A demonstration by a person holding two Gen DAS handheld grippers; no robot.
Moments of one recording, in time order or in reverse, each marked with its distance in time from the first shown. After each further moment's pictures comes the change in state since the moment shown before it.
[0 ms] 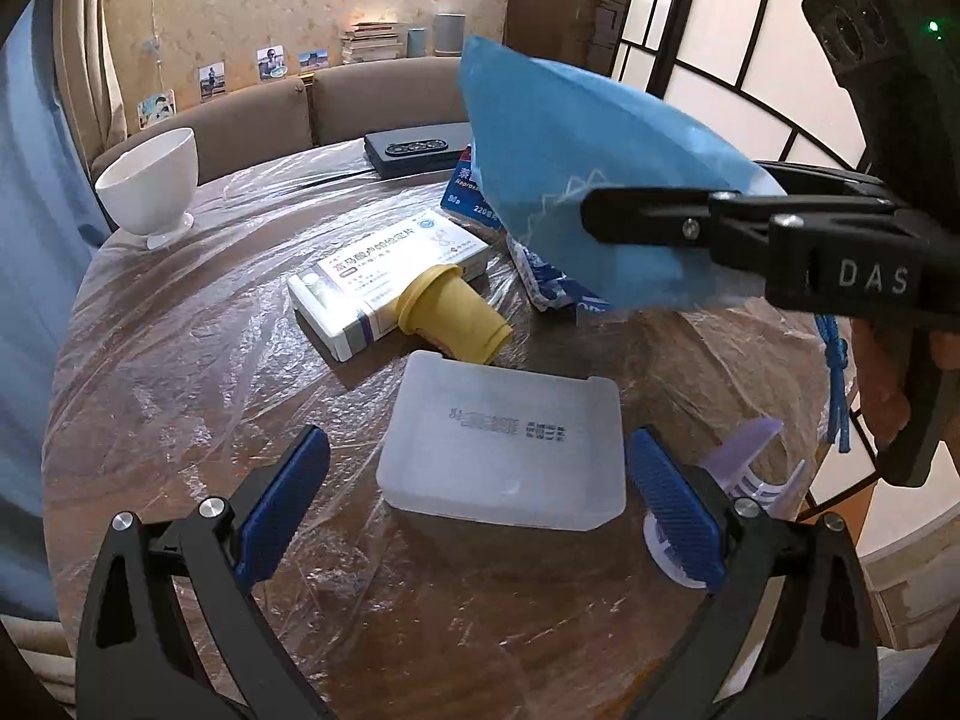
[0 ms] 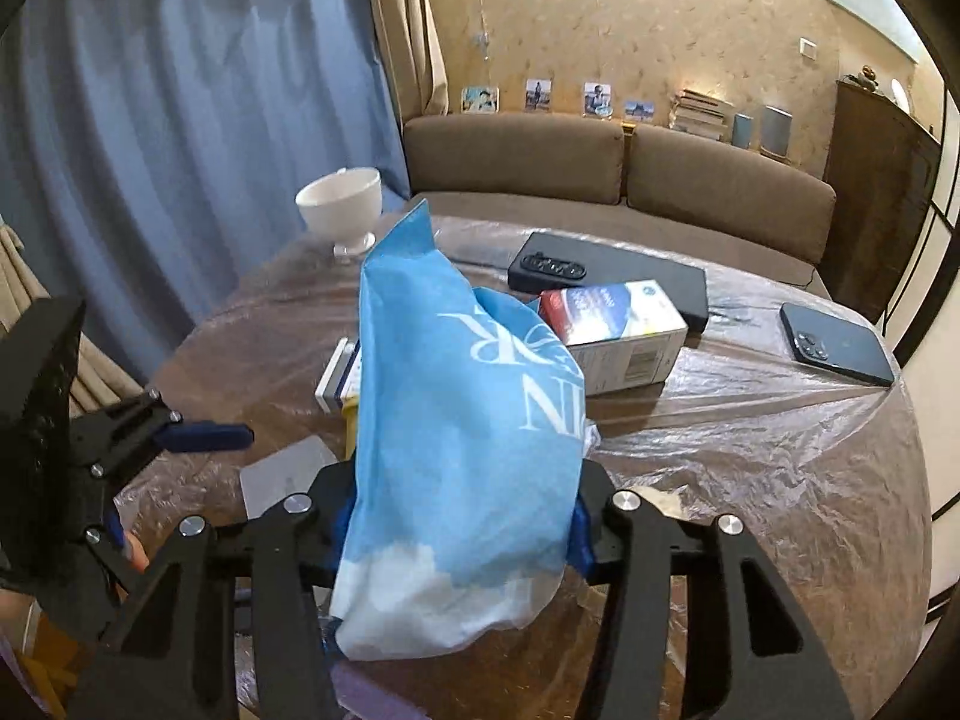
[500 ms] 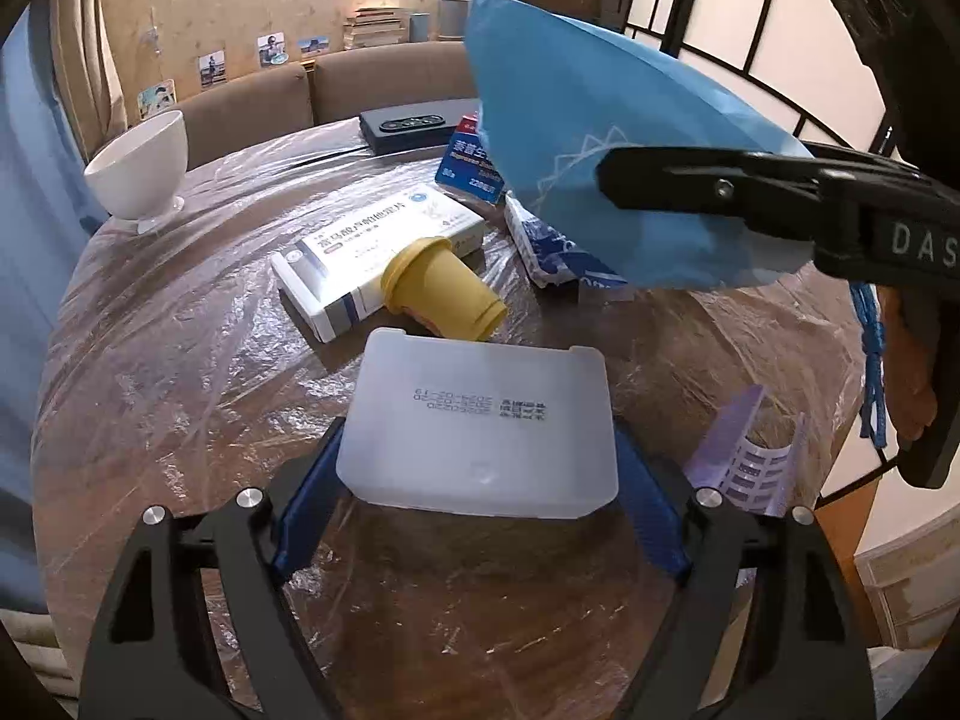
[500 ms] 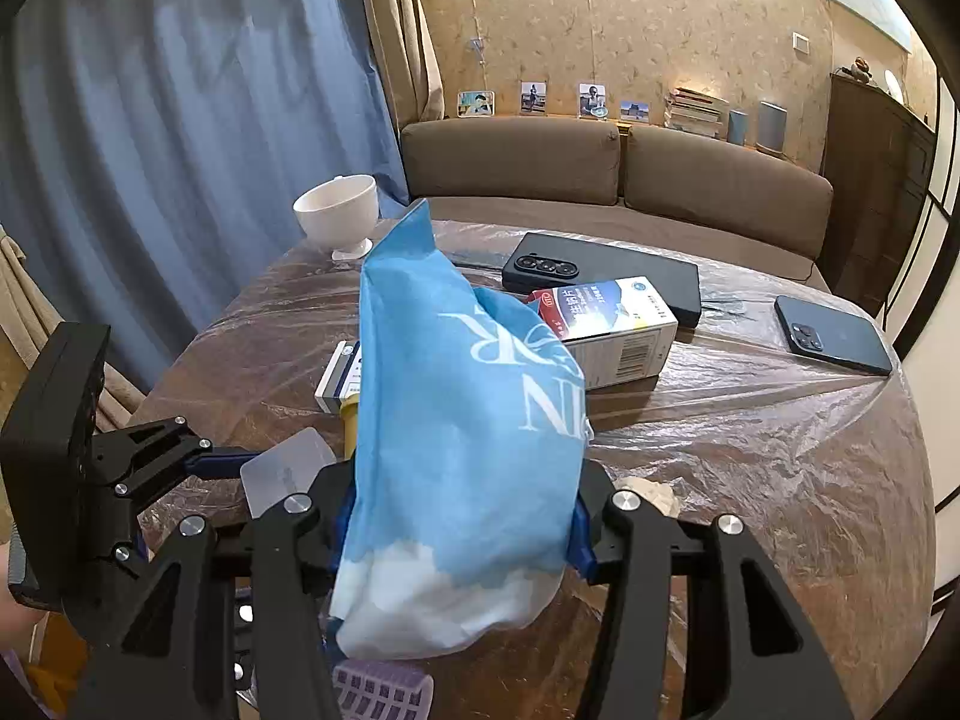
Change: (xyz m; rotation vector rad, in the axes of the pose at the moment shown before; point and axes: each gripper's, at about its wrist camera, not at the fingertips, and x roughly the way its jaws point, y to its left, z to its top) left arm 0.012 -0.006 -0.003 0.001 0.037 0.026; right arm -0.004 -0.005 -0.003 0.017 -0.002 0.007
